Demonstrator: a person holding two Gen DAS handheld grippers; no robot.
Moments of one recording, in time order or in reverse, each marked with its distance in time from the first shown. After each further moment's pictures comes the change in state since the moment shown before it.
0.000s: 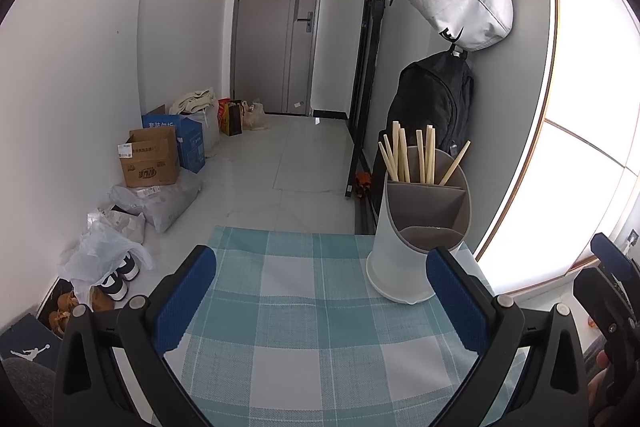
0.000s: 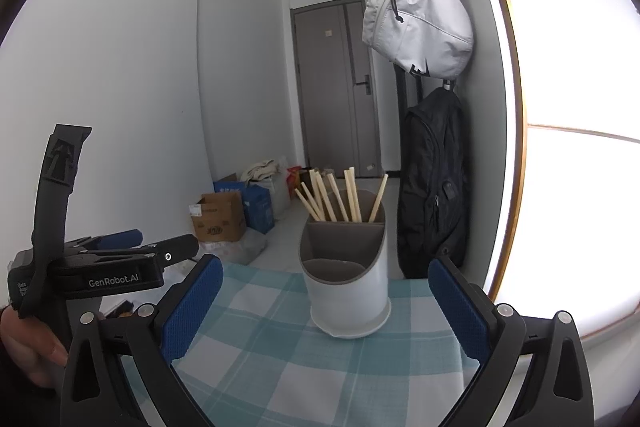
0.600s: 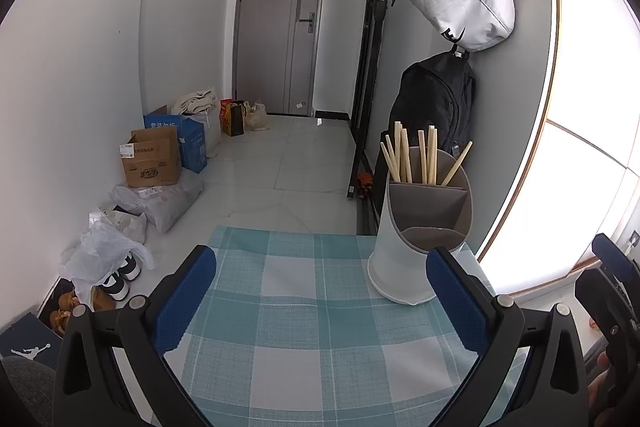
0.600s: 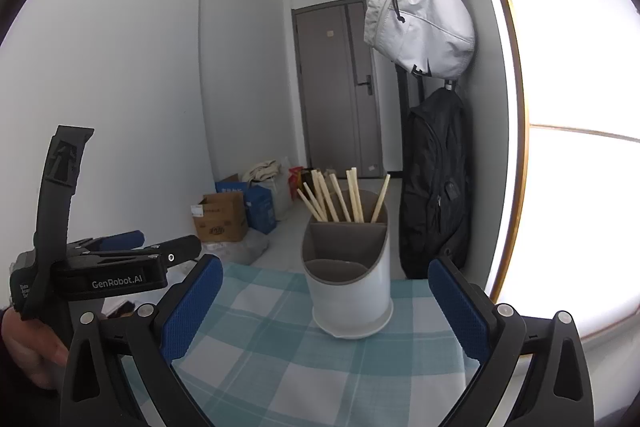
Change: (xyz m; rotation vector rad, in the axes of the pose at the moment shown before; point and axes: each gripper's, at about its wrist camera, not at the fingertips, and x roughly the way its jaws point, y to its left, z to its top) left arm 0.001 -0.002 0.000 0.001 -0.006 0.008; right arm 0.001 0.001 -0.001 0.000 -0.003 0.007
